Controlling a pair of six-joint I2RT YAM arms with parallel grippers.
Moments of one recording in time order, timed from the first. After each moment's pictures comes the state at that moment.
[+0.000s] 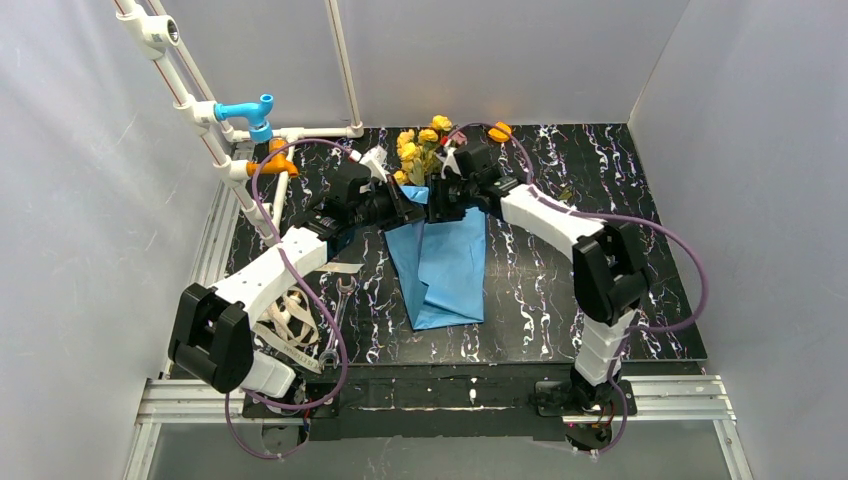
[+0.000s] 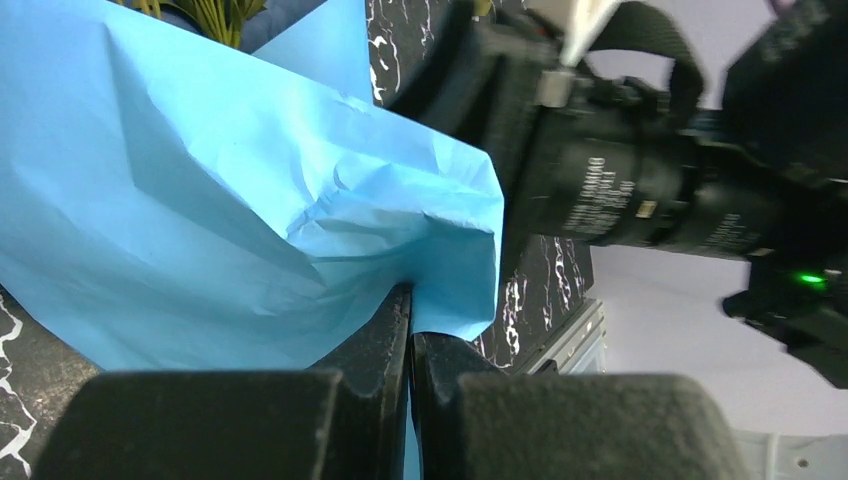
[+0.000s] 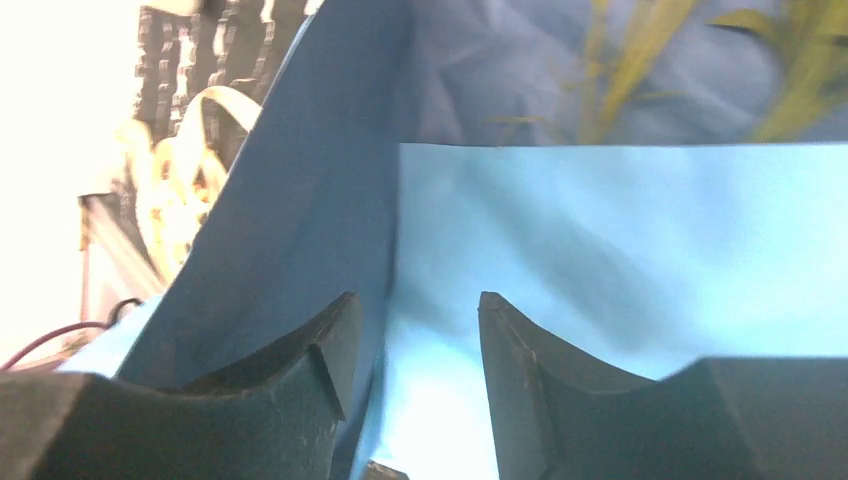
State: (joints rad) left arm -0.52 1.43 1.06 -0.12 0.31 -0.77; right arm 0.61 1.88 1.45 -0.29 -0.43 0.49
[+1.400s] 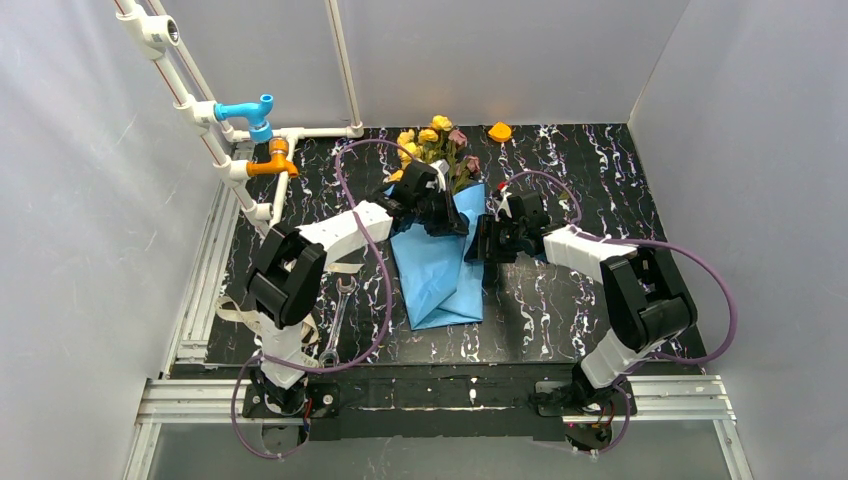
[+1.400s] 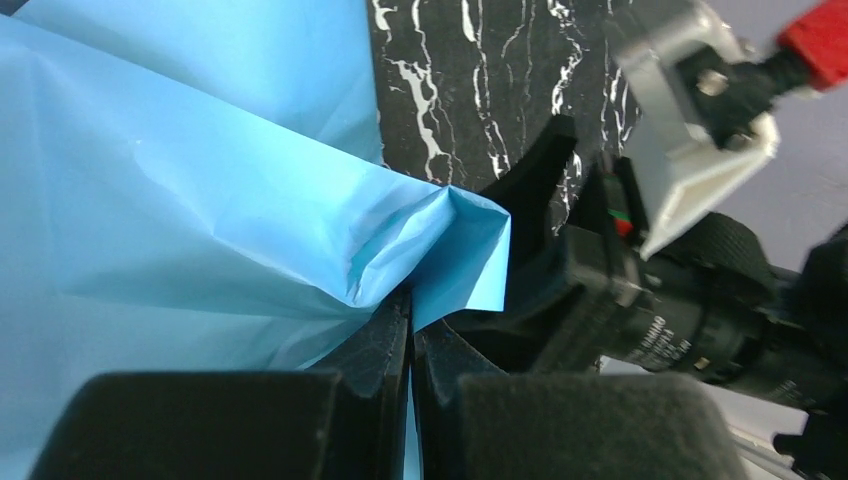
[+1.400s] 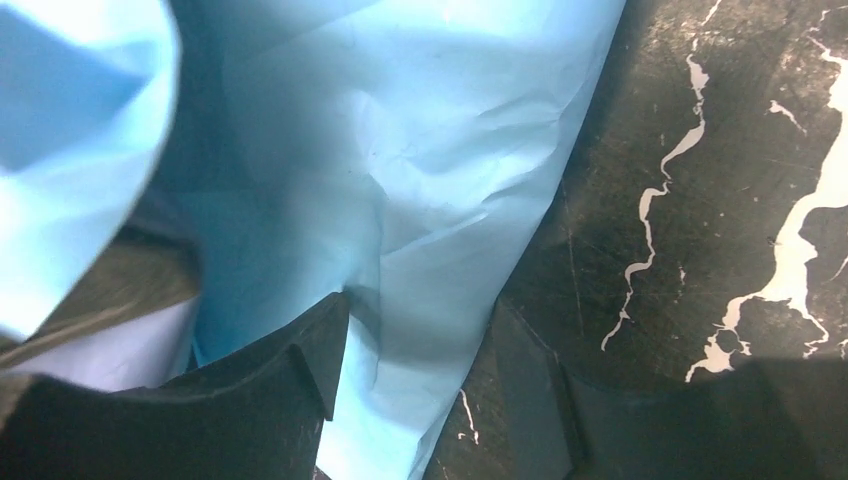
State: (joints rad) left arm -0.66 1.89 1.38 -0.18 0.34 -0.75; right arm 0.42 1.63 0.87 -0.13 -0.37 0.44
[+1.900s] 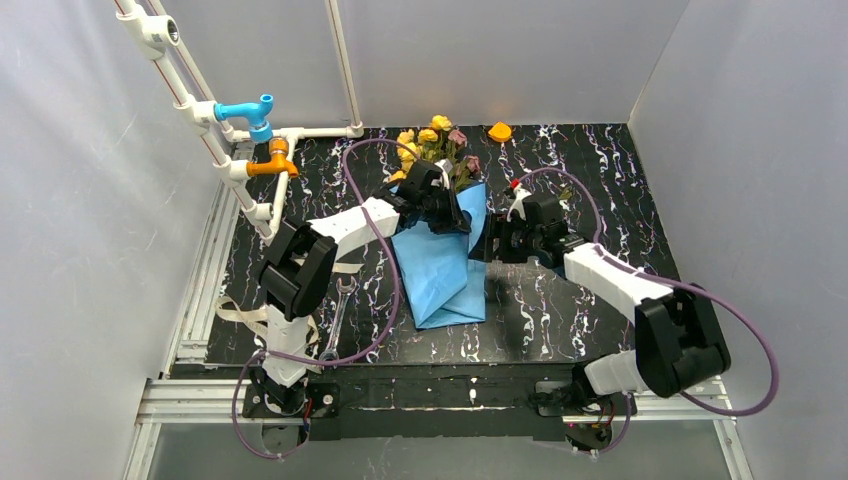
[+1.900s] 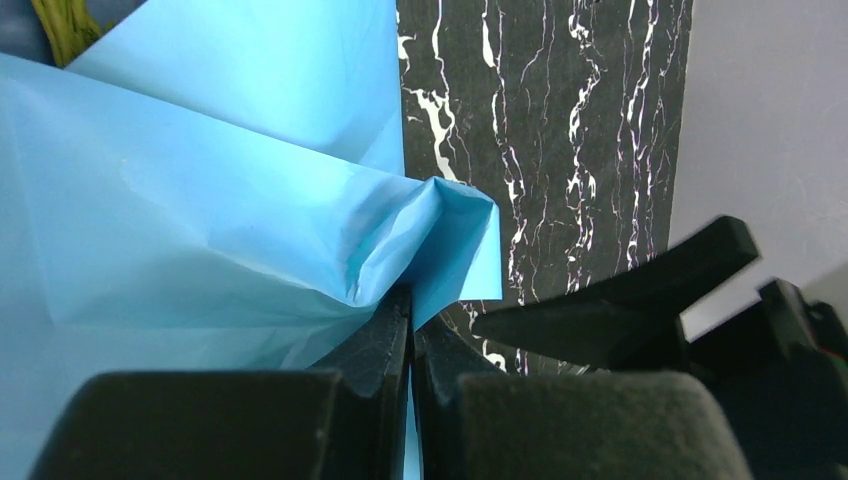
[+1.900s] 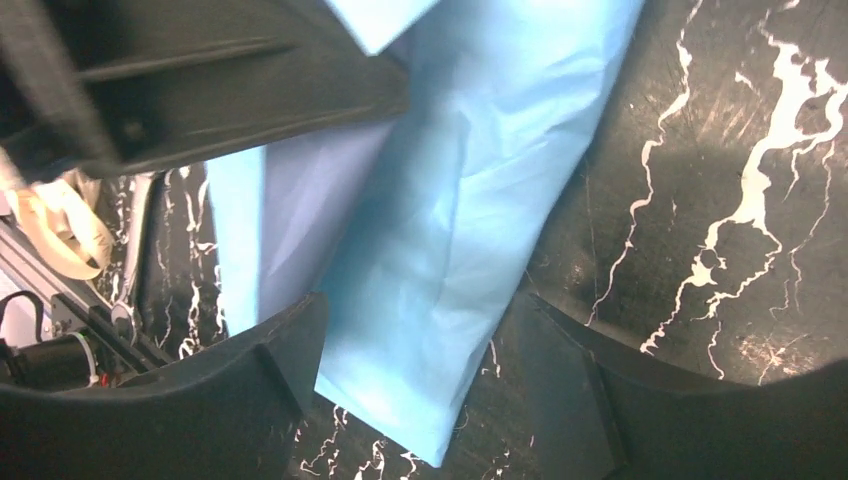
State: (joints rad) left arm -0.66 1.98 1.44 -0.18 0.33 -0.76; right arm 0.42 1.41 0.79 -0.16 -0.35 0.43
